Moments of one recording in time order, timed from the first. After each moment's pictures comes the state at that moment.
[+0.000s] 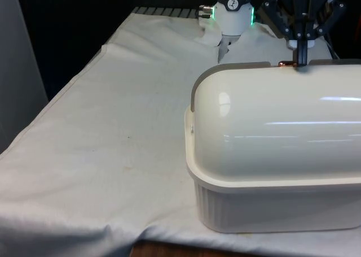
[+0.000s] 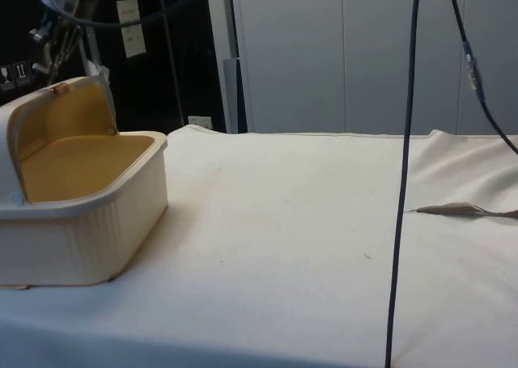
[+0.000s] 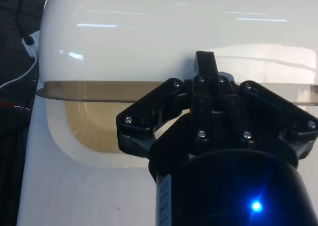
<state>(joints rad) 0.23 0.47 -0.09 -1.65 0.00 2.72 -0.04</state>
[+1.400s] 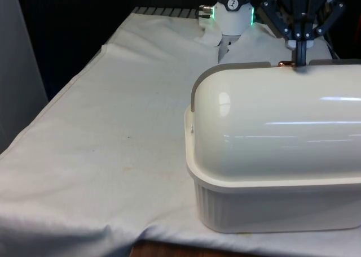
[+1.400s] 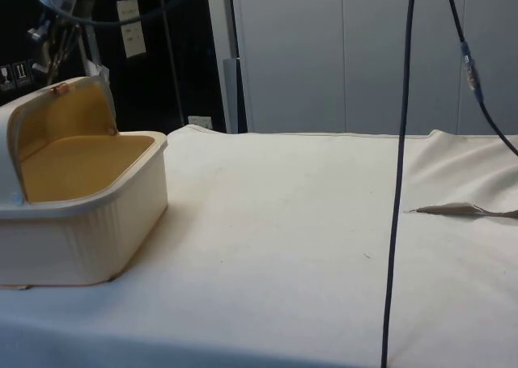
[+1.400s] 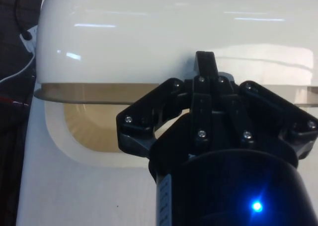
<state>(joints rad) 0.23 0.48 -0.10 -1.62 -0.01 2.68 -0.04</state>
